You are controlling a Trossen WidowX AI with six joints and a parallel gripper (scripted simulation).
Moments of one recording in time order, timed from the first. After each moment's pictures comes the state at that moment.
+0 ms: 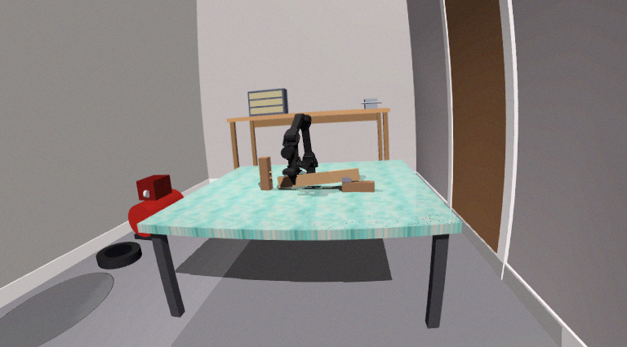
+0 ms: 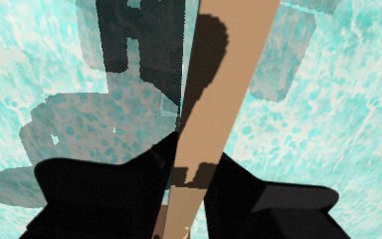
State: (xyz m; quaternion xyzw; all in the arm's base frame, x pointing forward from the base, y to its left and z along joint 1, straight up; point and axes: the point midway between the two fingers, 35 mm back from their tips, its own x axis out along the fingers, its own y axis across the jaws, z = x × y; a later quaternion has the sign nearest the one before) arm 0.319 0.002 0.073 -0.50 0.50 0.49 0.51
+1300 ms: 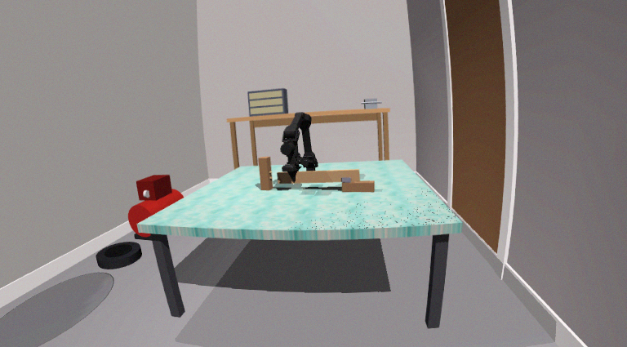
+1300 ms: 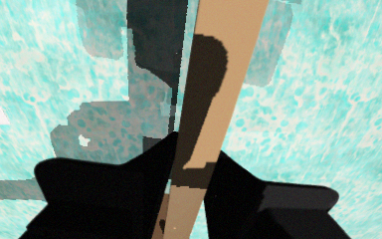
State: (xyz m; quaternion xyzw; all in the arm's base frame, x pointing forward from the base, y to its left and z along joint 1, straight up) arm 0.320 0.002 0.092 -0.50 0.50 0.49 0.51
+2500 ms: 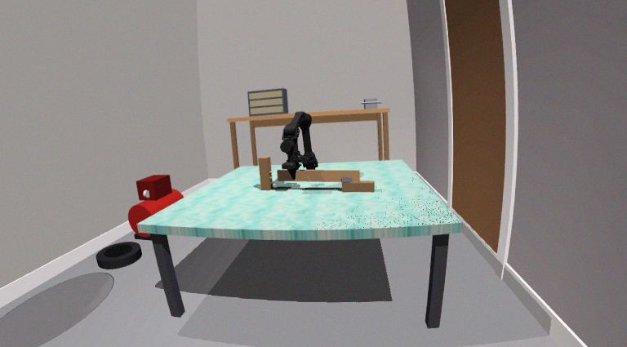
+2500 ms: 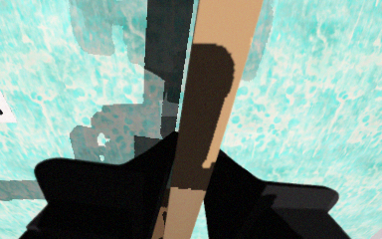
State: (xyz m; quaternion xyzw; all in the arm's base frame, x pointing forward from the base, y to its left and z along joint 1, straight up) arm 0.320 0.002 0.103 -0.50 0.50 0.49 0.51
